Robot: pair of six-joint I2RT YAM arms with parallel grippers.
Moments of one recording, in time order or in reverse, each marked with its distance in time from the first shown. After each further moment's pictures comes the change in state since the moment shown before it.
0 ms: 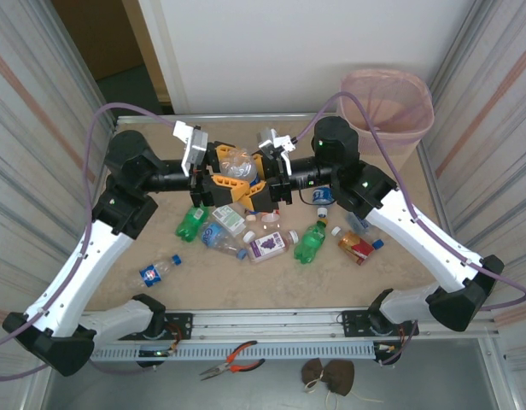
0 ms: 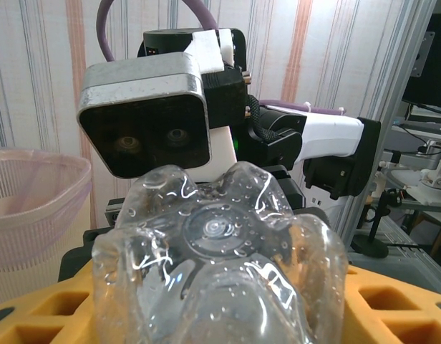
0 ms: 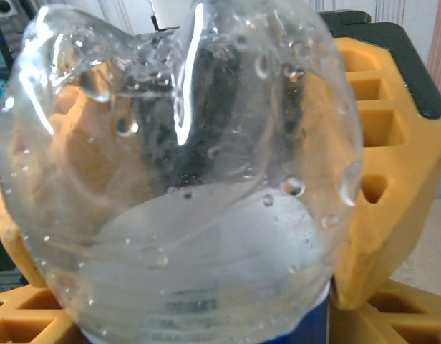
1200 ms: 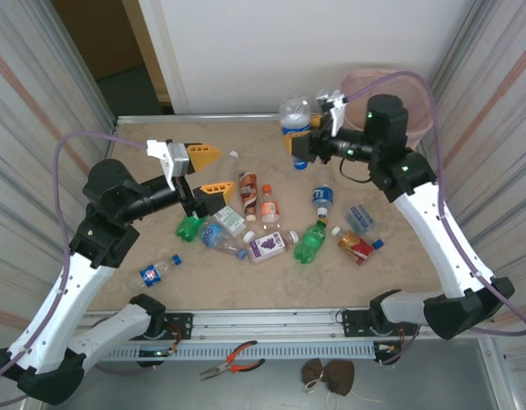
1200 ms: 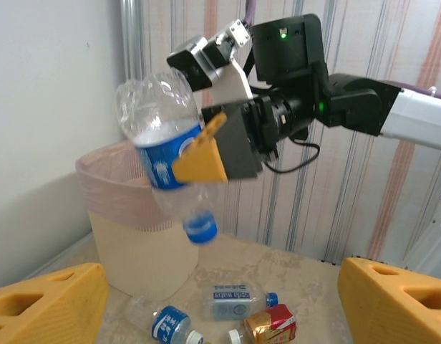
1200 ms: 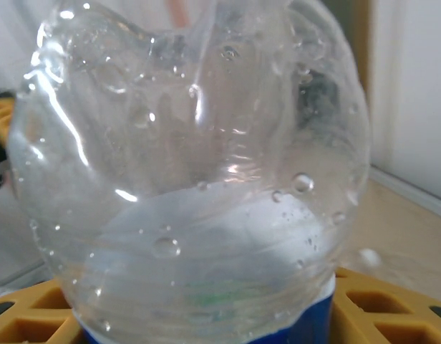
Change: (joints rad) left arm 0.000 -0.211 -0.121 -0.127 -0.402 0.100; right arm -0.380 -0.046 0.053 -0.158 0.233 0.056
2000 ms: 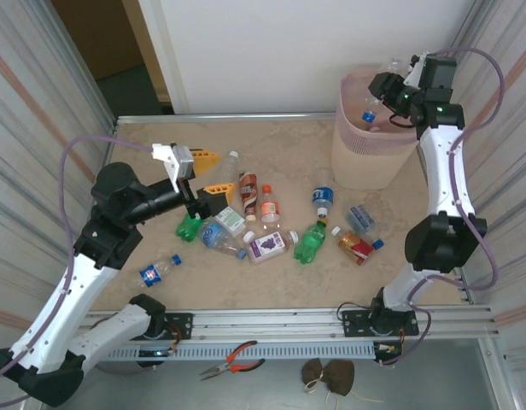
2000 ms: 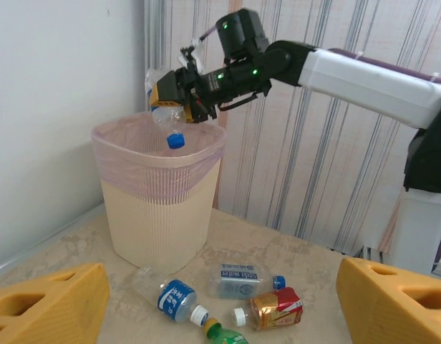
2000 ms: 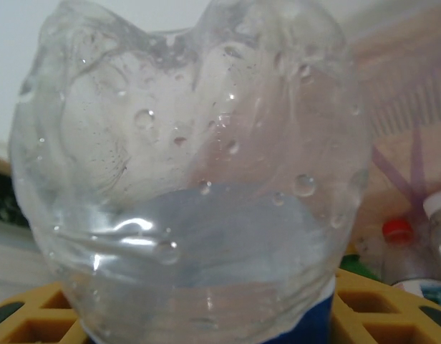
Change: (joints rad) left arm 0.000 -0.014 -0.052 -0.025 -0.052 -0.011; right arm -0.499 0.454 0.381 -0.195 0.293 0.435
